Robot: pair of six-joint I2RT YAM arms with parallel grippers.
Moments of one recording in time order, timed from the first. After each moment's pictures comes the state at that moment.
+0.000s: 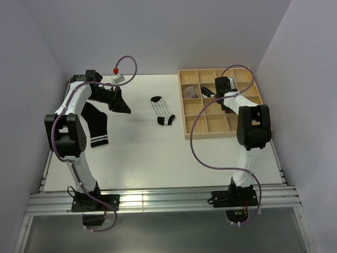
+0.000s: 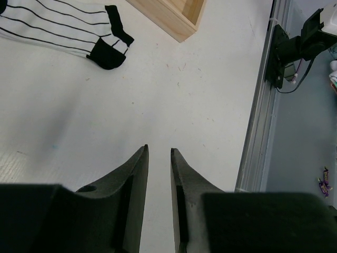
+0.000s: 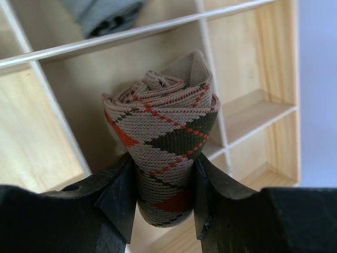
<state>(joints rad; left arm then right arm) -0.01 1.94 1.73 -1.20 1.12 0.77 0.07 1.98 1.41 -0.41 0.63 -0.03</state>
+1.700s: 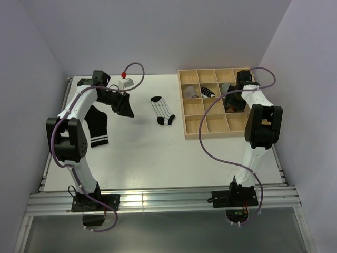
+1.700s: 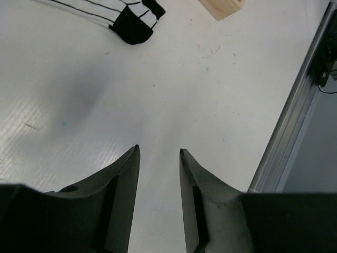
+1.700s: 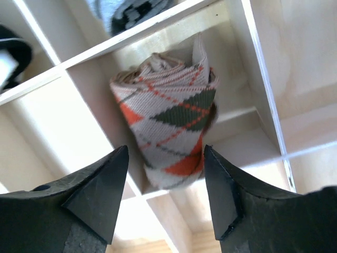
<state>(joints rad) -0.09 1.87 1.63 -1.04 0.90 0.57 -0.13 2.03 1.59 -0.67 0.04 0.26</state>
